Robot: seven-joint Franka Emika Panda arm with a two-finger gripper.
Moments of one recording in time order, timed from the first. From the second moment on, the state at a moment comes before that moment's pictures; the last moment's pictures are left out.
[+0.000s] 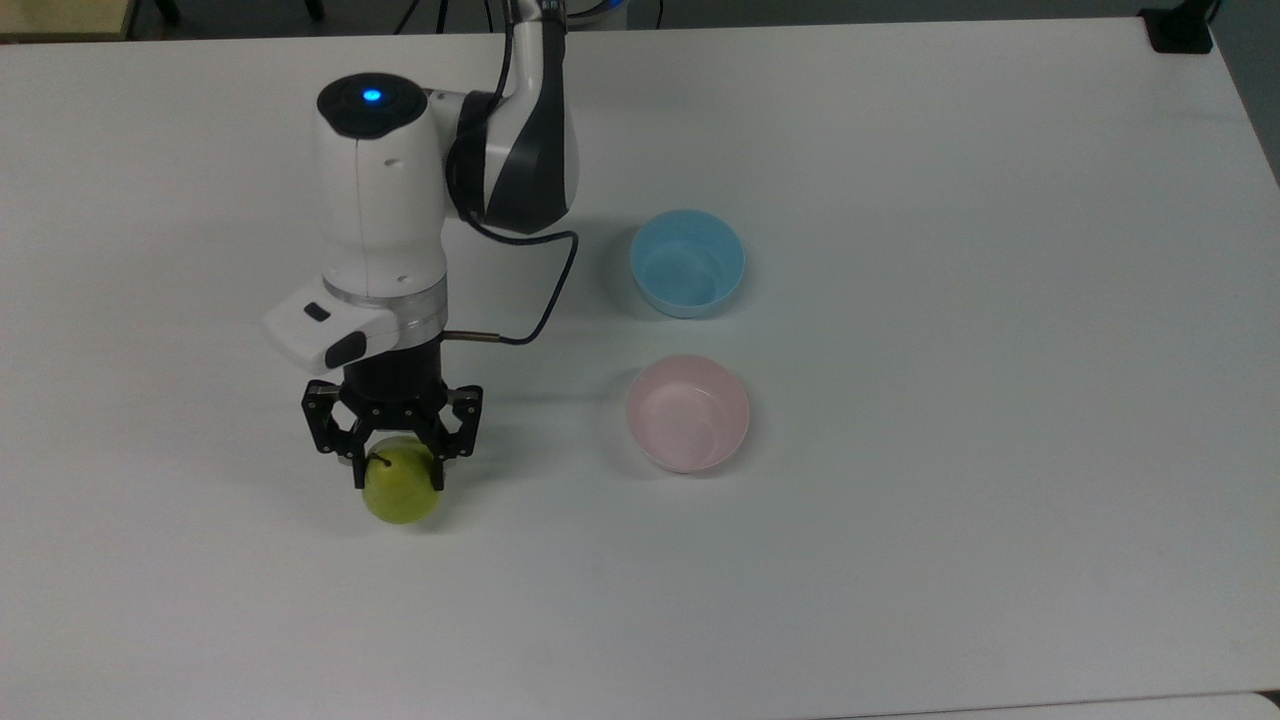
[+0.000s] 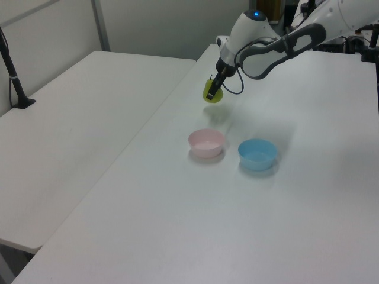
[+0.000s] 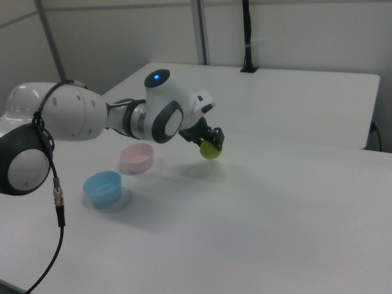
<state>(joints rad) -0.06 0.63 -0.05 -1.51 -0.04 2.65 -0.13</state>
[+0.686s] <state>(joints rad) 0.14 0.41 -0.01 -1.65 -0.04 2.42 0.12</state>
